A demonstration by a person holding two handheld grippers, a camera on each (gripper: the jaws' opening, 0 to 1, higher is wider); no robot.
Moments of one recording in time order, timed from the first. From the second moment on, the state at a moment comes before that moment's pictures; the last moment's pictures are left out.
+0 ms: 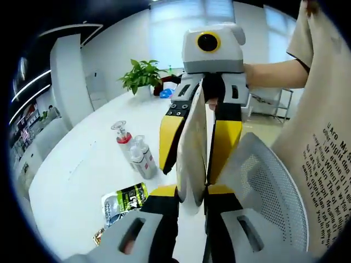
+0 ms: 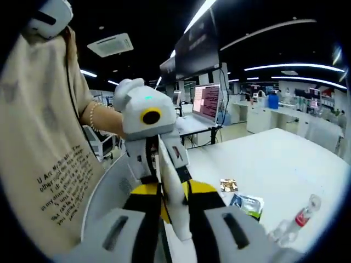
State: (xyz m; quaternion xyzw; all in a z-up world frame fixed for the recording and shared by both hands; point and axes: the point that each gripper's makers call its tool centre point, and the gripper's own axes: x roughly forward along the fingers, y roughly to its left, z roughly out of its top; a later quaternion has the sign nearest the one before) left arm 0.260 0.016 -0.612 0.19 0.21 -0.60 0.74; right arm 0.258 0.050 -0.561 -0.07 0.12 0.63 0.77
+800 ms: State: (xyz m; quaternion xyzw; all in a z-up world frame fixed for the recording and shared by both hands) left arm 0.342 0.009 -0.633 0.18 0.23 -0.59 0.76; right arm 0.294 -0.005 -0.598 0.02 0.15 0.50 0.85
